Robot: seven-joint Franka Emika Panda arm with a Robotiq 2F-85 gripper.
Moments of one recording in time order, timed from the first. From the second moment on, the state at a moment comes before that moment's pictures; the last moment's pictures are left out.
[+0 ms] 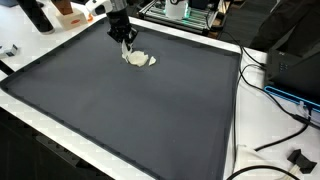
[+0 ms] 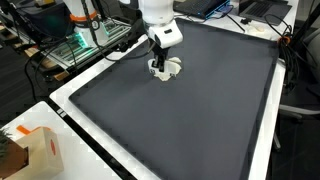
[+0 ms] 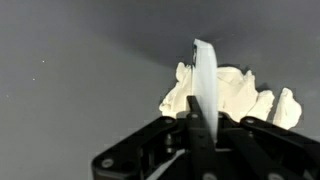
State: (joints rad) arm -0.13 0.27 0.05 -2.30 0.07 2.54 -0.47
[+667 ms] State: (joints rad) arm -0.15 0.35 0.06 -2.17 0.13 2.44 -0.53
